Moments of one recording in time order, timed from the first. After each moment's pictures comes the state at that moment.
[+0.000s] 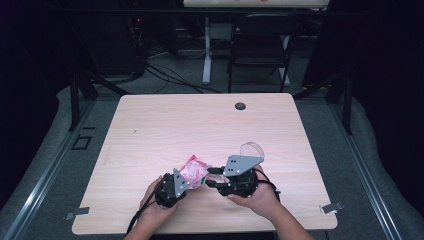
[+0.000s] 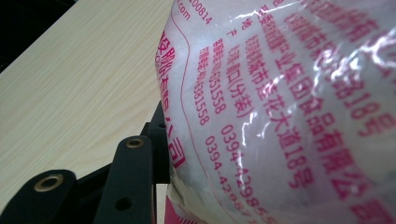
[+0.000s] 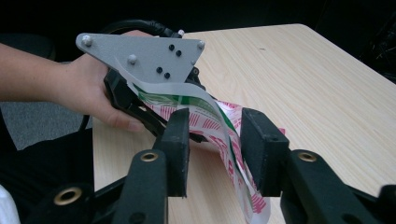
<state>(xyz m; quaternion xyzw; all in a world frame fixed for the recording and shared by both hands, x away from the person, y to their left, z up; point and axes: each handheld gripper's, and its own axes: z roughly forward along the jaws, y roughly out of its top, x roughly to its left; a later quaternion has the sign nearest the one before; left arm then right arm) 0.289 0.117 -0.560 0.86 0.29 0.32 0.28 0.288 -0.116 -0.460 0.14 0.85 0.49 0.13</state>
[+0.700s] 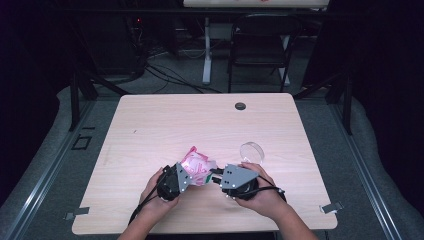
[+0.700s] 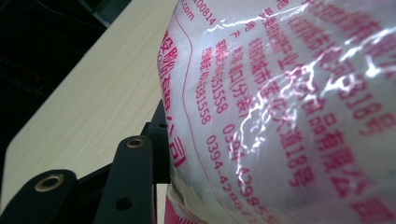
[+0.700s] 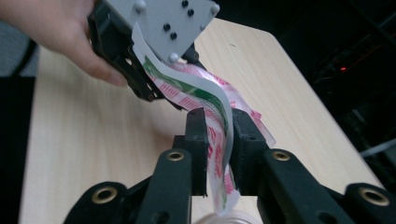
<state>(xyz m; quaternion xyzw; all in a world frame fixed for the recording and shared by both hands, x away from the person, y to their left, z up) 0.301 0.109 -0.541 0.85 0.26 0.38 0.26 0.275 -0.115 -0.456 0.06 0.87 0.42 0.26</state>
